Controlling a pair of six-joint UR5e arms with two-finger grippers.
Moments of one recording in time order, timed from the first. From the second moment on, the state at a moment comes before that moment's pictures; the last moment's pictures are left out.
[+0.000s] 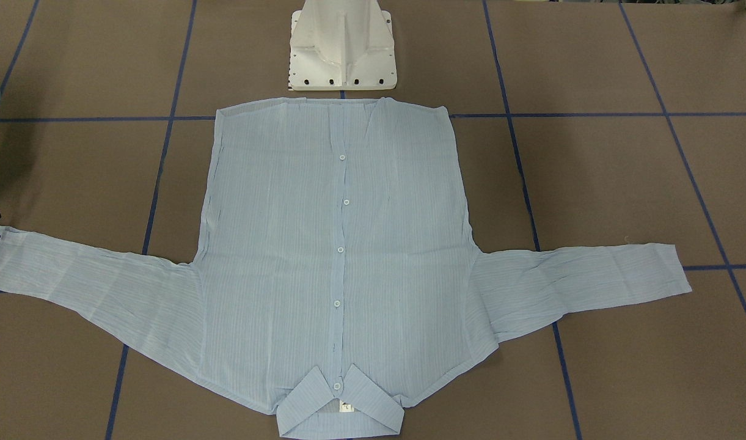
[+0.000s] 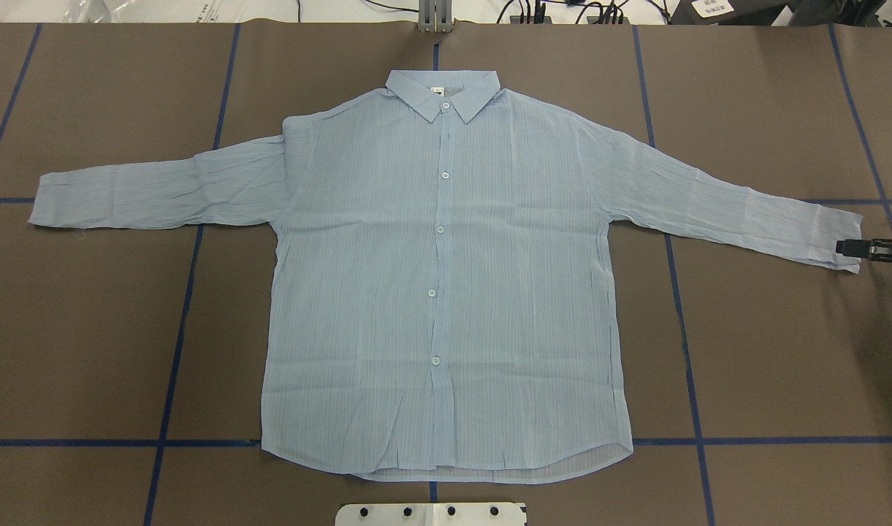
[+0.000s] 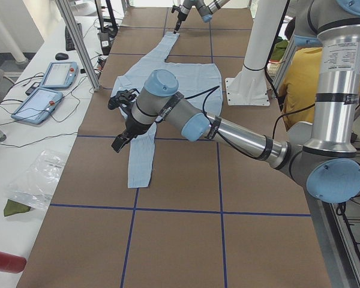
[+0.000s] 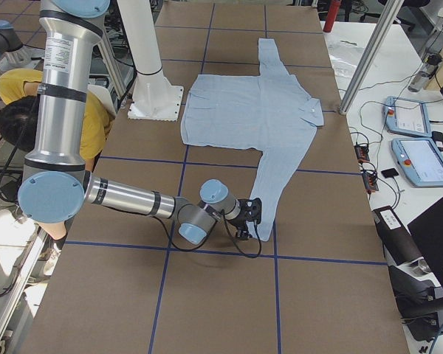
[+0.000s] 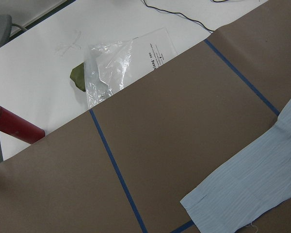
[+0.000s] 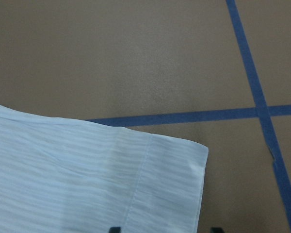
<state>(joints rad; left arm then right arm) -1.57 -1.60 -1.91 -1.91 -2.23 0.07 1.00 -1.73 1.38 -0.36 1.87 0.98</state>
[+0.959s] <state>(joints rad) -1.57 -1.60 -1.91 -1.91 -2.23 0.07 0.96 -1.74 1.38 -0.36 1.84 1.01</state>
